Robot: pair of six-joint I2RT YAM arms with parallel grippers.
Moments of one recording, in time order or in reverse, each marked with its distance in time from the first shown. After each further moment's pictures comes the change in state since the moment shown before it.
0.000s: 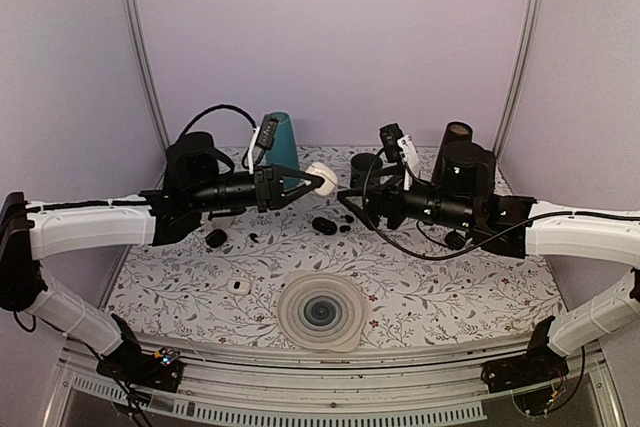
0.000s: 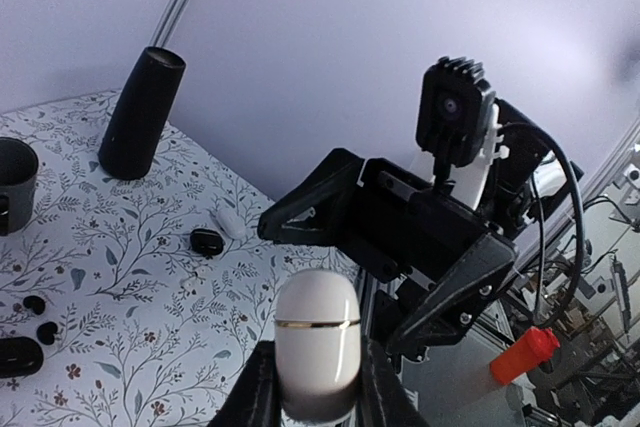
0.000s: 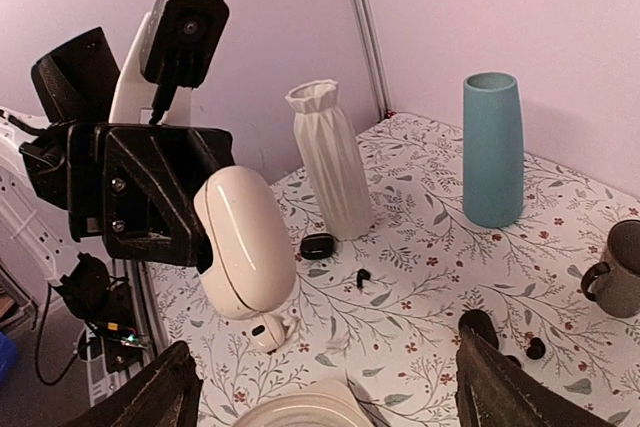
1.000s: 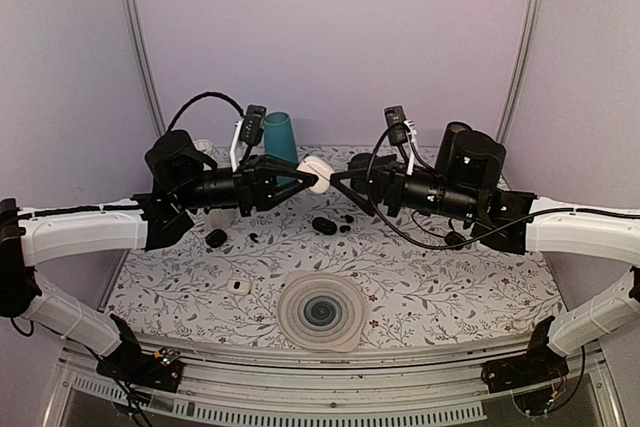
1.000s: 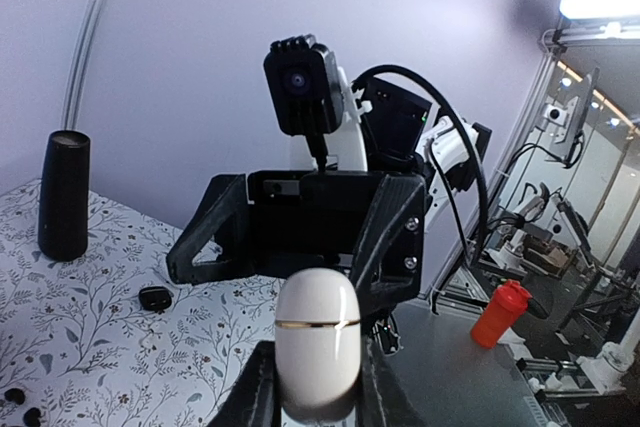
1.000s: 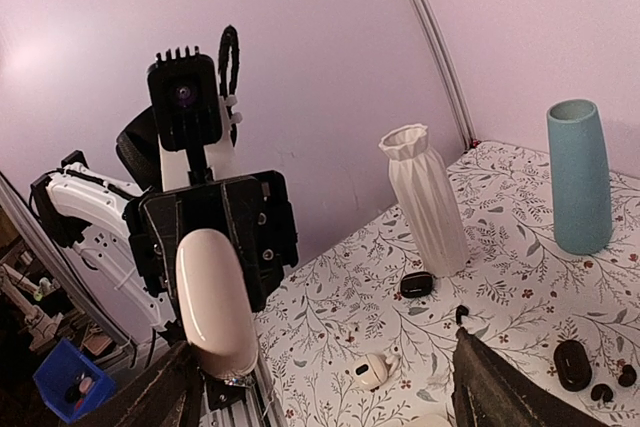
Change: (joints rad) left arm -0.012 -0.059 -0.035 0.200 0.185 0.071; right arm -0.005 0.008 0.035 0.138 -0.169 0.216
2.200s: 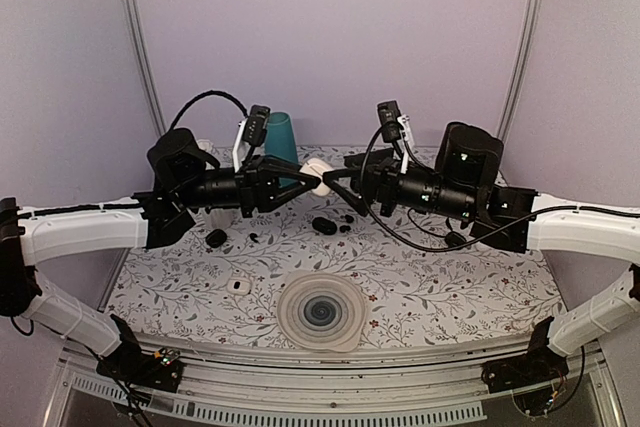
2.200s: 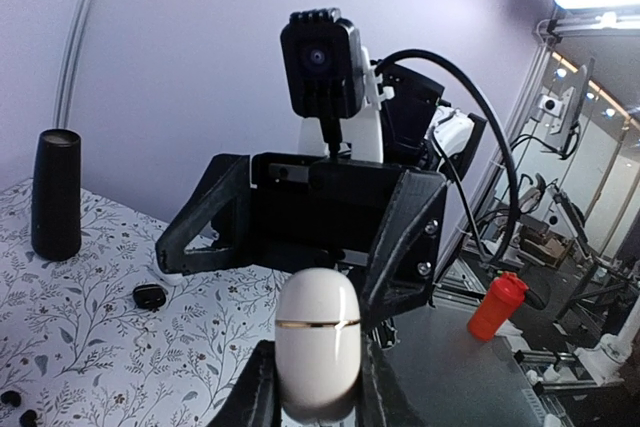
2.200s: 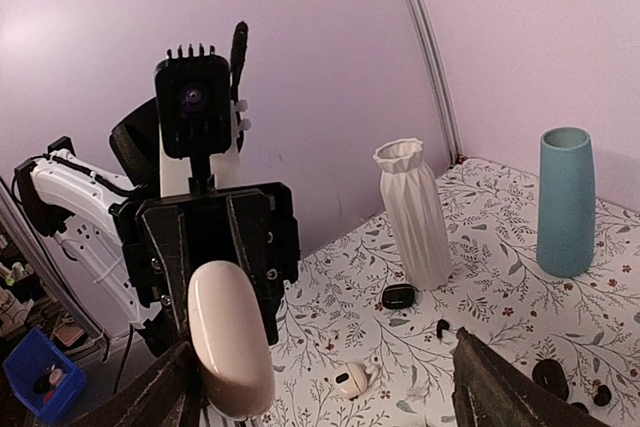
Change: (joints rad) left arm -0.015 0.004 0.018 -0.032 0.010 0.021; right arm 0.053 -0.001 0.050 -0.056 0.084 -0.098
